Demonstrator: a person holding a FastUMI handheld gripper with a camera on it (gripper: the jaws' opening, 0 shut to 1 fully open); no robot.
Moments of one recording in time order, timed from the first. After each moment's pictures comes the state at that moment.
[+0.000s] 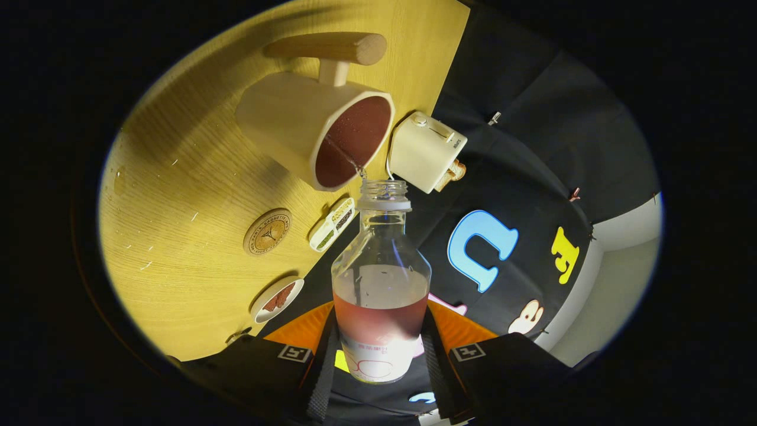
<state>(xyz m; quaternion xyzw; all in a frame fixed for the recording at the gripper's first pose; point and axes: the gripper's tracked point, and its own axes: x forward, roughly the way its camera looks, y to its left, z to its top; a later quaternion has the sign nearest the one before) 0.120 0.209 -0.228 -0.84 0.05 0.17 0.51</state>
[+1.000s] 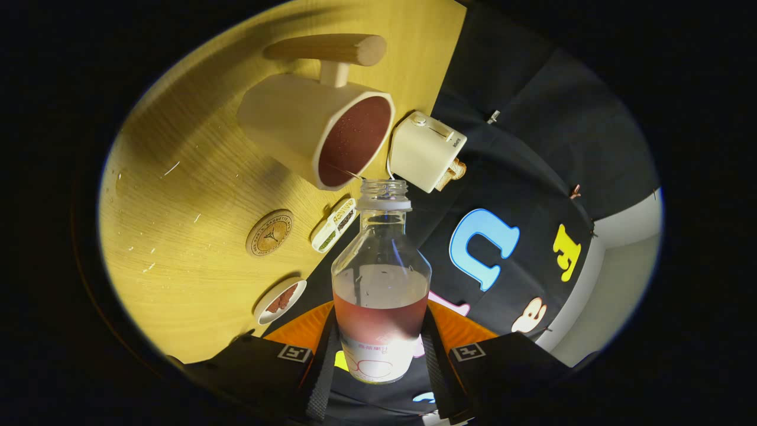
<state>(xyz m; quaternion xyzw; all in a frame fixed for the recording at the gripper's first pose) 0.117 0.204 -0.230 -0.82 0.06 0.18 0.54</state>
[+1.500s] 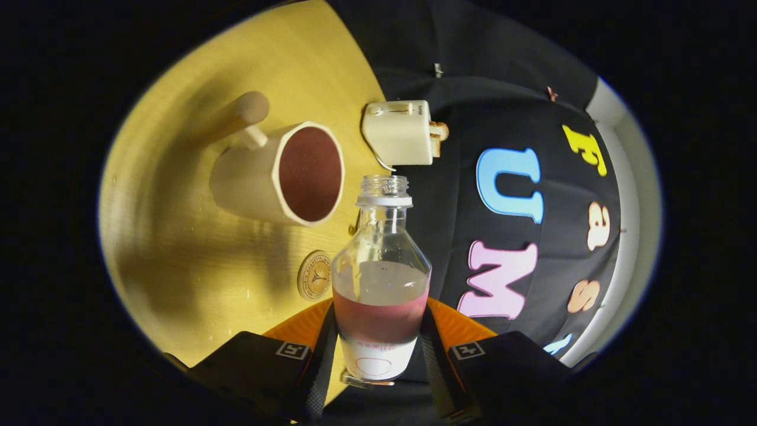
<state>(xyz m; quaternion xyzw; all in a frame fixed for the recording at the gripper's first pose) 0.093 0.200 -0.263 -0.61 0.18 0.19 0.75</state>
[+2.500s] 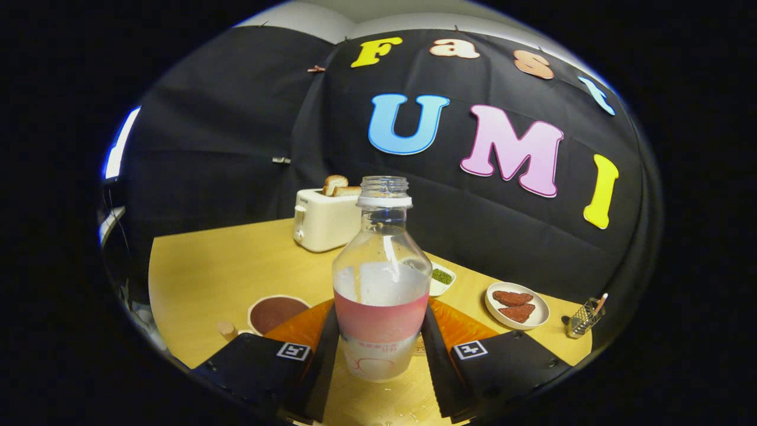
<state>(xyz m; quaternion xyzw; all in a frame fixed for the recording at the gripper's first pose) 0.126 0.208 -0.245 -0.01 0.18 0.18 0.97</state>
